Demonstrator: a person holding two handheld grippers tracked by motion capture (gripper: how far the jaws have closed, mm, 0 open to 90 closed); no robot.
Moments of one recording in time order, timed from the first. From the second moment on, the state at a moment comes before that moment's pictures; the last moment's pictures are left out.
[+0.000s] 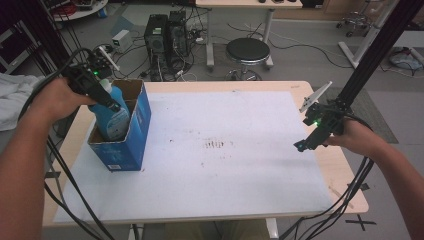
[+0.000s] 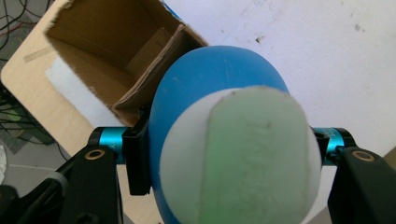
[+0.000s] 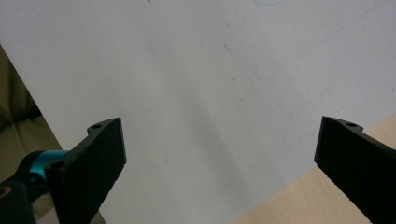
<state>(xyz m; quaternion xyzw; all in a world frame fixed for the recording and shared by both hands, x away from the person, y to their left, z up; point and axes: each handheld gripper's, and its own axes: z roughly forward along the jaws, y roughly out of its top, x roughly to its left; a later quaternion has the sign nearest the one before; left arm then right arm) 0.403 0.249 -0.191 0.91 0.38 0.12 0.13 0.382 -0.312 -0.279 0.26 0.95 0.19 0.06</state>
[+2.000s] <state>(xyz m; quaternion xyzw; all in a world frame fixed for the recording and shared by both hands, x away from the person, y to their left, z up) 0.409 0.280 -0.250 0.89 0.40 0.10 0.18 0.380 -0.301 -0.285 0.24 0.95 0.19 0.06</state>
